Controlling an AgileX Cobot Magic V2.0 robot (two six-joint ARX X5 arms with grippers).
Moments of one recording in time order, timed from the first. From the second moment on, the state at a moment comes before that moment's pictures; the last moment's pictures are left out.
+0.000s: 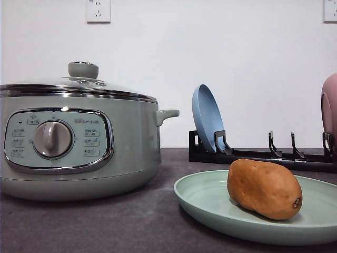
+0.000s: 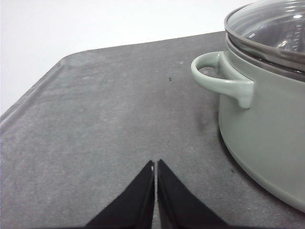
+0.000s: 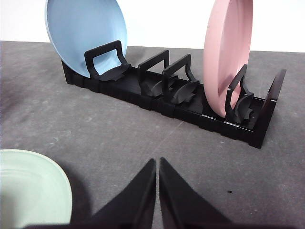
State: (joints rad) left_arx 0.08 0.00 0.05 -0.24 -0.01 0.17; right_arx 0.01 0.01 0.02 -0.16 -0.11 0.02
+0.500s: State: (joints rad) left_arx 0.08 0.00 0.05 -0.24 -0.01 0.17; right_arx 0.01 0.01 0.02 -0.16 -0.11 0.02
